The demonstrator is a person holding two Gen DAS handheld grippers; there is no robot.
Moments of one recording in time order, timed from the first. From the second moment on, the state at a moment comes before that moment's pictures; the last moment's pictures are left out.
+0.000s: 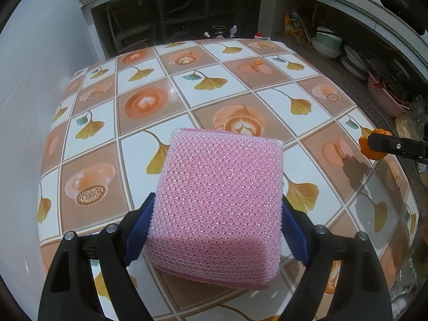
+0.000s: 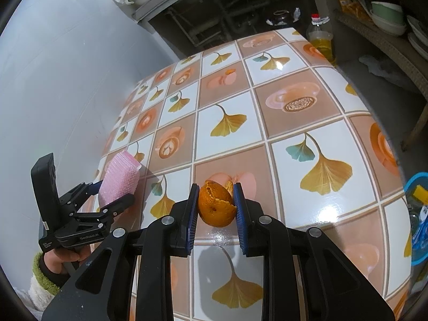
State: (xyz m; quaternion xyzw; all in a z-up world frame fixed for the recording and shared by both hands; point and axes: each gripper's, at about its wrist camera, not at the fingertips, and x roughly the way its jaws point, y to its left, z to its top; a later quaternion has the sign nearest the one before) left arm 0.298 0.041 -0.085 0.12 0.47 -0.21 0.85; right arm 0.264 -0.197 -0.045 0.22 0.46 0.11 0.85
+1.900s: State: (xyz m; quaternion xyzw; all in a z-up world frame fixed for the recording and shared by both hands) left arm 0.285 -0.051 -0.039 0.16 0.43 -0.31 0.84; right arm 0.216 -0.299 0.006 0.25 0.39 0.02 0.89
